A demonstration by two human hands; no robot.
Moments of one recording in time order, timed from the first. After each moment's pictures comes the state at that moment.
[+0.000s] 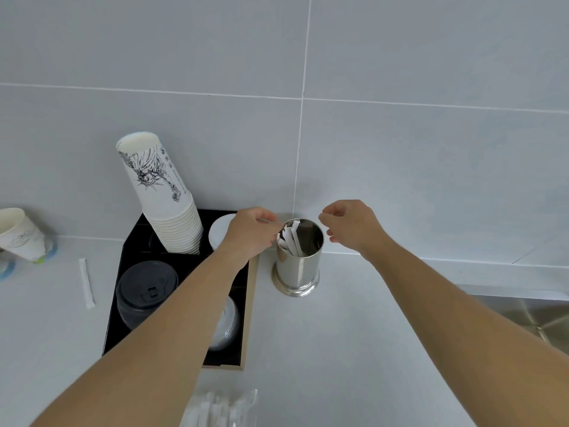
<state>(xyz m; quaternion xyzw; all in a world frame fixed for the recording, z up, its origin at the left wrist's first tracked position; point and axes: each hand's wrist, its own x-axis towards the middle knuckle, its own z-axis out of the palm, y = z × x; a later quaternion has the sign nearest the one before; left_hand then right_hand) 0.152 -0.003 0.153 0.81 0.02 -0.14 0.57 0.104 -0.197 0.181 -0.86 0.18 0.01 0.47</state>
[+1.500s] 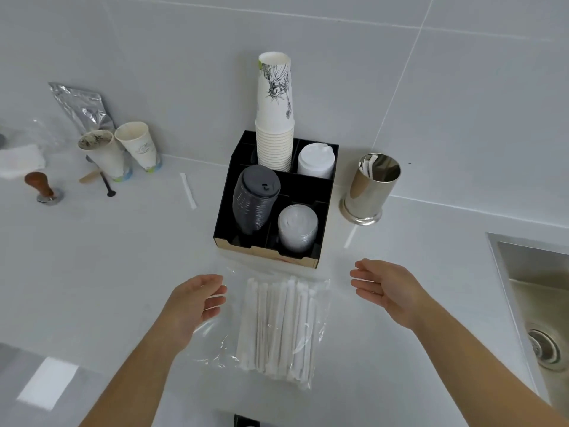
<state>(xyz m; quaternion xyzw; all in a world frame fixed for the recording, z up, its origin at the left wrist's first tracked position) -0.103 0.283 0.065 0.66 0.28 -0.18 0.67 -0.098 -0.083 0.079 -0.62 0.31 0.17 0.70</state>
